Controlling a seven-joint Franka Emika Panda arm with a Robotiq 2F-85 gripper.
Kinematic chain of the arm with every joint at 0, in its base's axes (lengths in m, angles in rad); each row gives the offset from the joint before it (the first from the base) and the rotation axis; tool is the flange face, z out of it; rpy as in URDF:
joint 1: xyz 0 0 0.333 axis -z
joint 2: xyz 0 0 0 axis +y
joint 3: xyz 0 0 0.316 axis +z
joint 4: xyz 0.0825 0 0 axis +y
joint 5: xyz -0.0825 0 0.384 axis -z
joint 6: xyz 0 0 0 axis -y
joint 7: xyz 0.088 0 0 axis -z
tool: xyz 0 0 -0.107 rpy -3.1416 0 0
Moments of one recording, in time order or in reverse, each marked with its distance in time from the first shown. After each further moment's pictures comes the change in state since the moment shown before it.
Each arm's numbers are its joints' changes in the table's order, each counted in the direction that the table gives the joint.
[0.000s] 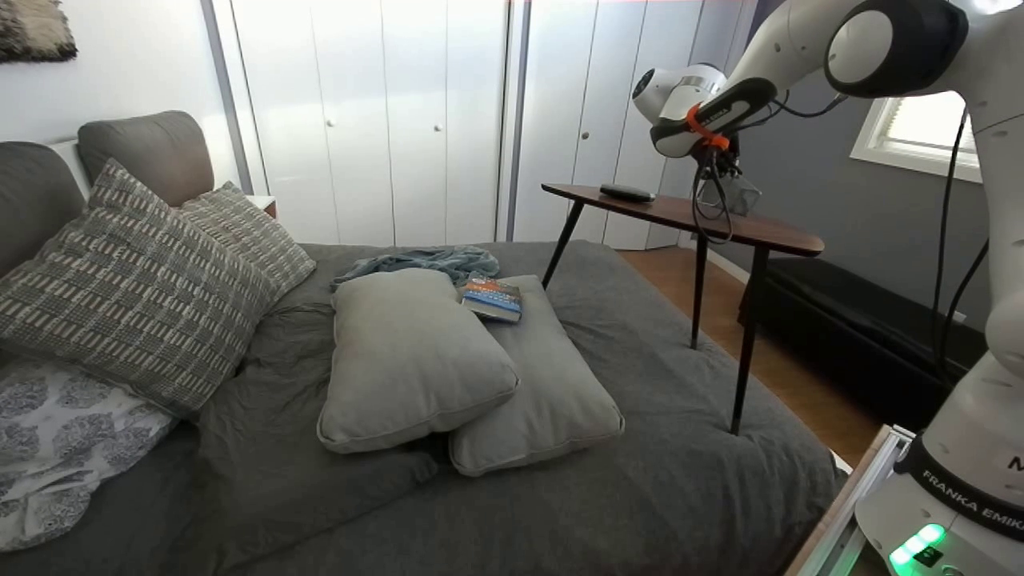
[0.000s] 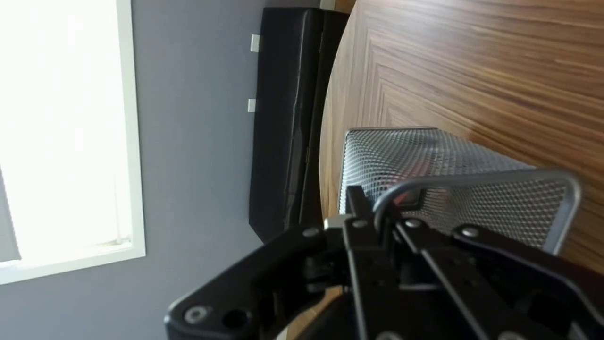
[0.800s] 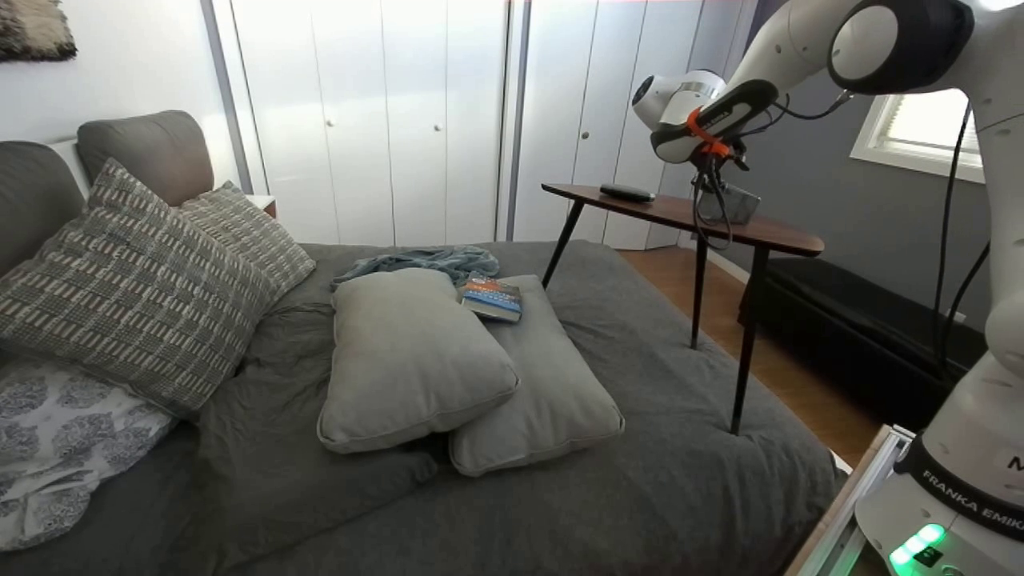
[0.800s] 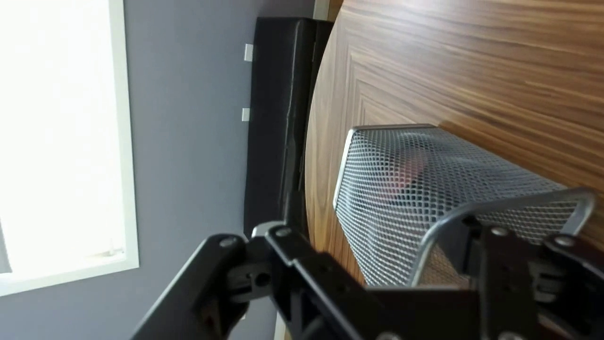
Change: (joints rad) arm 0.004 -0.010 0.010 0.046 -0.004 -0.003 0.035
